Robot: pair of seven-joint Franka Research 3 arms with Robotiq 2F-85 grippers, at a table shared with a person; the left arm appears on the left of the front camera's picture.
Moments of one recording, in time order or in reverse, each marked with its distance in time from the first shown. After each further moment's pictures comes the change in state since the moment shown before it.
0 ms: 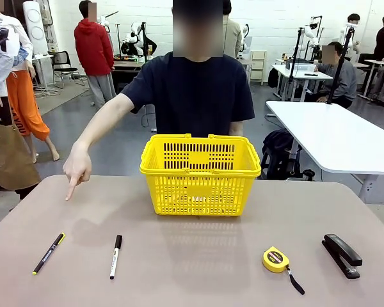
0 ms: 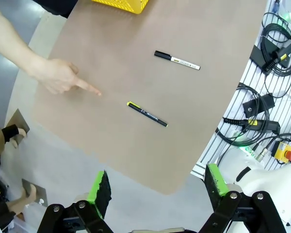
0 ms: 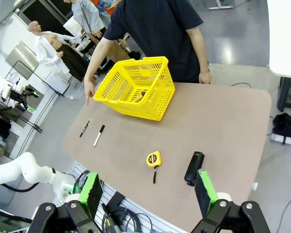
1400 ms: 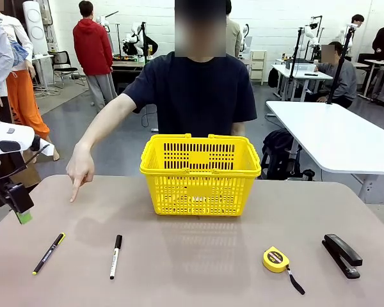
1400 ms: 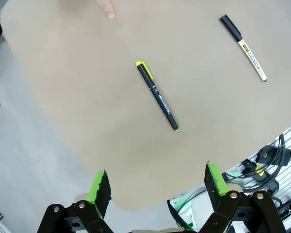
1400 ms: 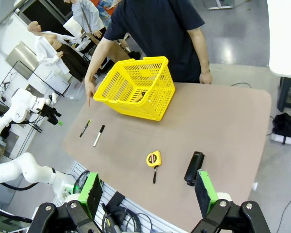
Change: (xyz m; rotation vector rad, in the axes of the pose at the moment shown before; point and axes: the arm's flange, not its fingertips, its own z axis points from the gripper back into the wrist) left arm -0.037 0.007 -0.194 0.076 0.171 0.537; right arm 0.000 0.000 0.000 0.000 0.000 0.000
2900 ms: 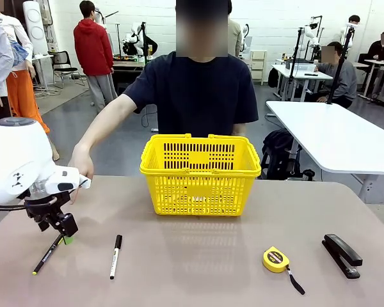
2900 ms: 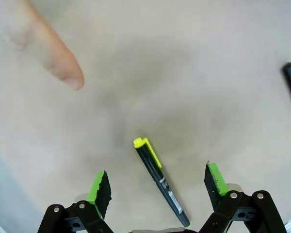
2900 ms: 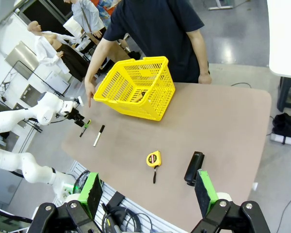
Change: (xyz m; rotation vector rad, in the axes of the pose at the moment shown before) left arm 0.067 0.000 -0.153 0.016 0.018 0.065; right arm 0.000 0.000 0.000 0.000 0.000 0.000
